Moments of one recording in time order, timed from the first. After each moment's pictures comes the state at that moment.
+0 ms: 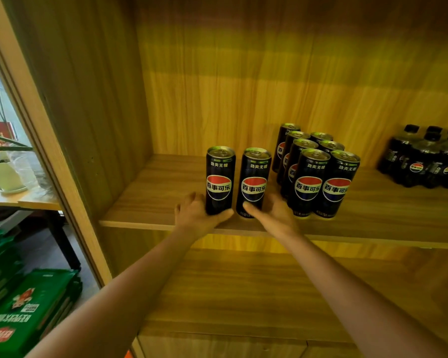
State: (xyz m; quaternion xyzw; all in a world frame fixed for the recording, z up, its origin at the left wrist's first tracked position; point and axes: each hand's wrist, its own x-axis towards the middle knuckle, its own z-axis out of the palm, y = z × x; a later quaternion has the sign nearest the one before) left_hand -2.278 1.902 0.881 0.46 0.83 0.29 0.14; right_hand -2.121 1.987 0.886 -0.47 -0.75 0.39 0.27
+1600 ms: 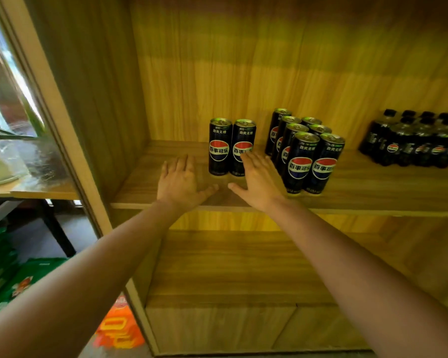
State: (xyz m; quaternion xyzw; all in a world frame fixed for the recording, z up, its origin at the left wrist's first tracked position) left_hand -2.294 1.859 0.920 0.55 0.82 0.16 -0.06; right_hand -2.140 1.947 0.931 -0.38 -0.90 -0.06 0.19
